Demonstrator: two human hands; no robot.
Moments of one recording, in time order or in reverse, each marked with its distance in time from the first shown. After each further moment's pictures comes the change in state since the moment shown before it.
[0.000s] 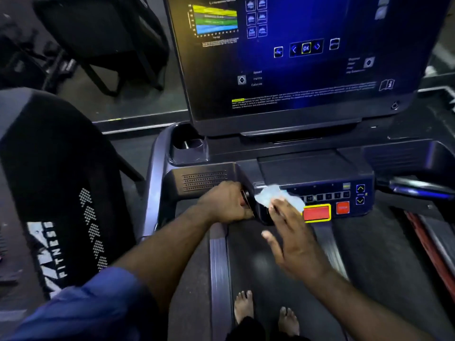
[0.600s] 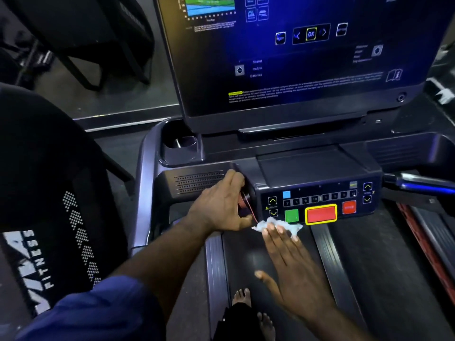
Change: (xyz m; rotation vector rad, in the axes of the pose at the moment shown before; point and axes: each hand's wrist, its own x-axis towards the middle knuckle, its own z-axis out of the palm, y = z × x) left_hand 0.000 -0.019 0.011 0.046 0.193 0.205; right_hand -0.046 -0.024 0.013 -0.298 -0.350 0.065
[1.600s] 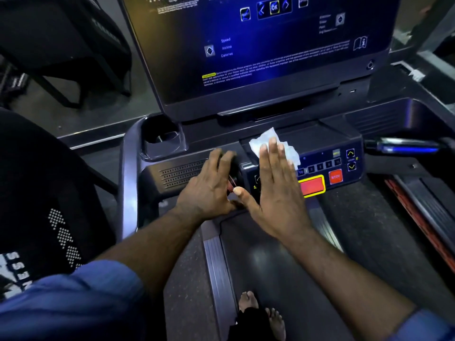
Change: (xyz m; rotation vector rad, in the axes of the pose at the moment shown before) left_hand -0.004 -0.002 0.013 0.076 0.080 0.057; right_hand 0.086 -0.005 -0.039 0.196 0.178 0.286
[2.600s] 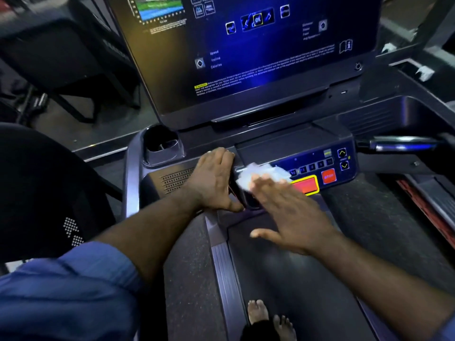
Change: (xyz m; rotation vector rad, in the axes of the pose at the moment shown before) left_hand 0.031 0.008 -0.016 0.191 -0.002 0.156; right_hand -0.027 0.068 -0.004 -0.268 -0.133 -0.386
